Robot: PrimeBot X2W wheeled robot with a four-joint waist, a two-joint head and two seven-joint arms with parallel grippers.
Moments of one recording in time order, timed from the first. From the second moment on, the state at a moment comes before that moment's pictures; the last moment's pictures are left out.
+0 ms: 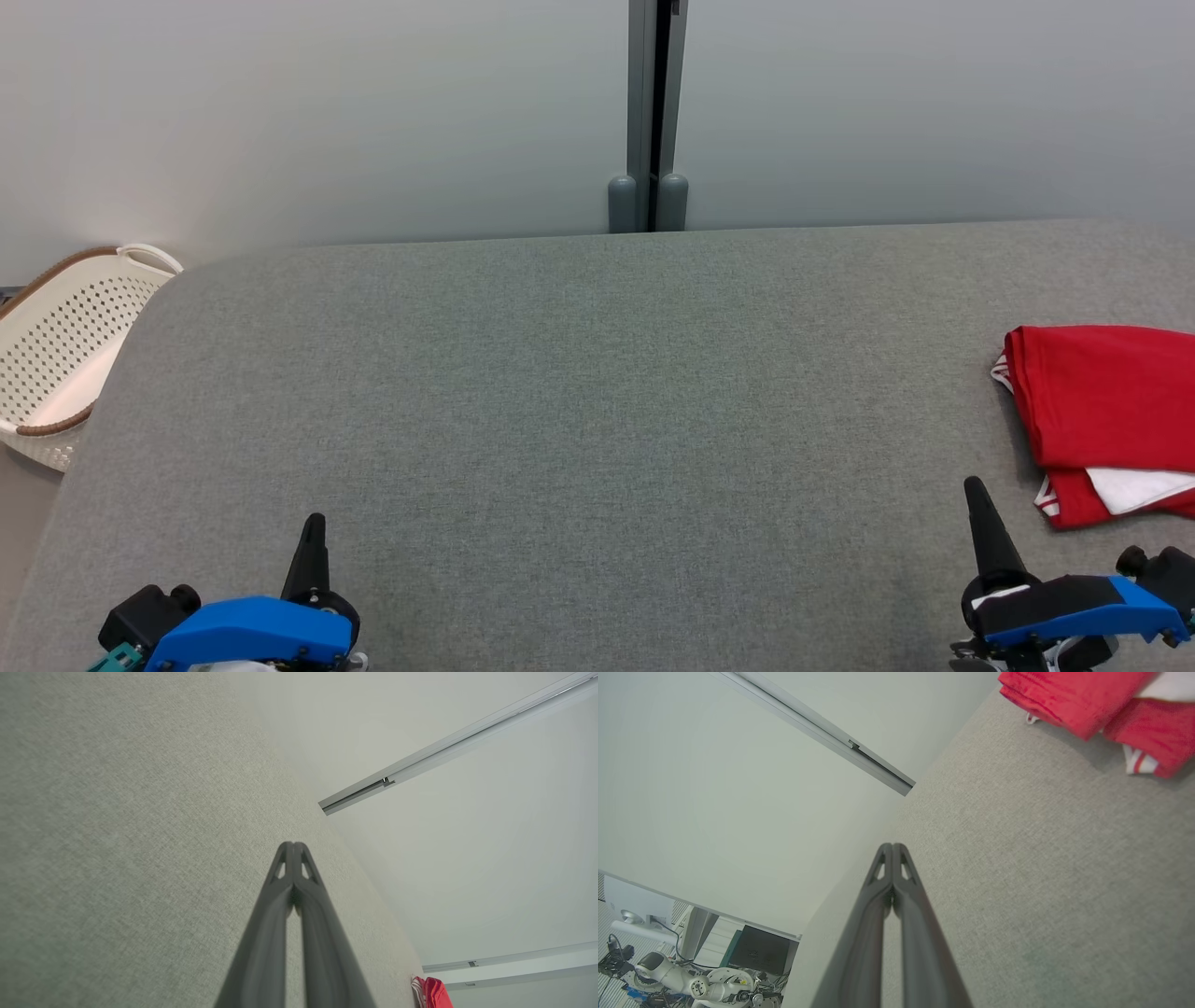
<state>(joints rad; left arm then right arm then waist) -0.04 0.09 -0.06 0.34 -1.10 -0.03 -0.04 -0.07 -0.04 -0.07 0.32 0.99 0.13 -0.04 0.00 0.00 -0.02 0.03</state>
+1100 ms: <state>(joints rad) -0.08 0.07 0.03 0.29 -1.37 -0.08 0.04 -0.09 -0.05 -0.09 0.28 1.32 0.13 0.04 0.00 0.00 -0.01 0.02</state>
